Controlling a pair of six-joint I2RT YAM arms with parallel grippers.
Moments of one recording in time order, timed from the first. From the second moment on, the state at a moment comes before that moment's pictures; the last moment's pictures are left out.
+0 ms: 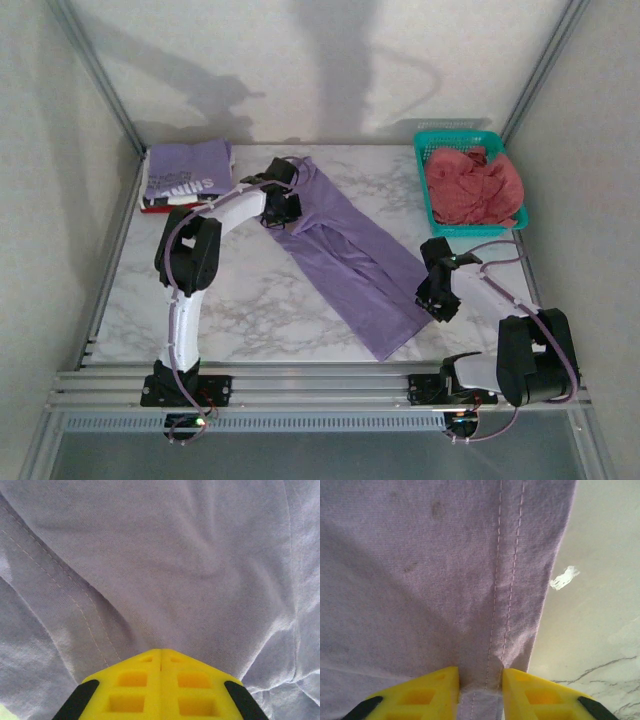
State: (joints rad) left arm -0.39 2.16 1.65 -0.61 0.05 -0.64; right arm 0.24 1.29 0.65 -0.86 0.05 0.95
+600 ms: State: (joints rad) left arm -0.39 2.16 1.65 -0.61 0.05 -0.64; right arm 0.24 1.25 0.67 -0.88 0.05 0.93
